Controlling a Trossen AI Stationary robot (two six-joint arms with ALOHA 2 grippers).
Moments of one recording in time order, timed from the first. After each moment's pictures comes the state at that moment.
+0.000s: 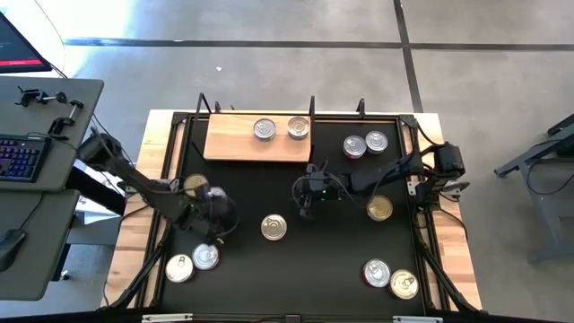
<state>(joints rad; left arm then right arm) -0.60 1.29 0.60 -0.73 -0.62 -0.85 0.03 1.77 0.86 0.32 0.14 0.07</state>
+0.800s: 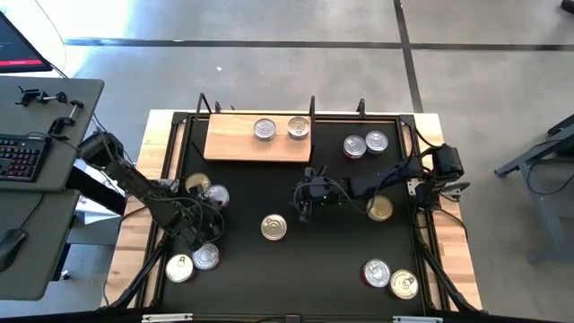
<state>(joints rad) -0.75 1.30 0.38 -0.57 -0.78 -0.98 0.07 1.79 0.86 0.37 0.17 0.02</state>
